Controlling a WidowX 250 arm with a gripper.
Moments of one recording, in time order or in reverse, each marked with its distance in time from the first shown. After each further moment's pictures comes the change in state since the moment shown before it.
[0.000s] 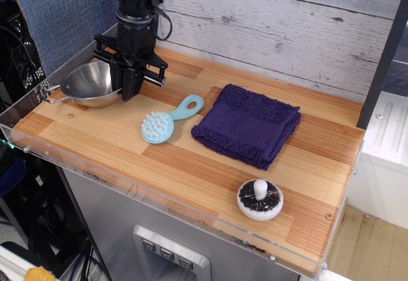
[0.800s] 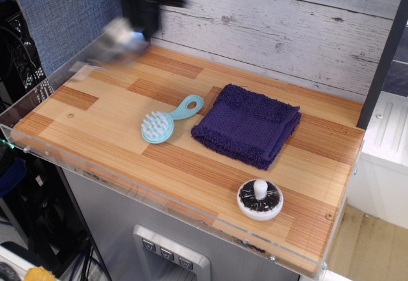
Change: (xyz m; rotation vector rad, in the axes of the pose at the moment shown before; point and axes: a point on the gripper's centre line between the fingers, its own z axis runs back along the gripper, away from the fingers) arm -0.028 -0.062 0.117 -0.167 -0.207 -0.011
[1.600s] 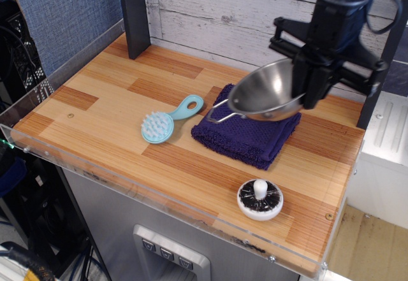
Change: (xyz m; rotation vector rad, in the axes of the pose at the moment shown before) arm 0.008 -0.143 -0.043 0.111 0.006 -0.226
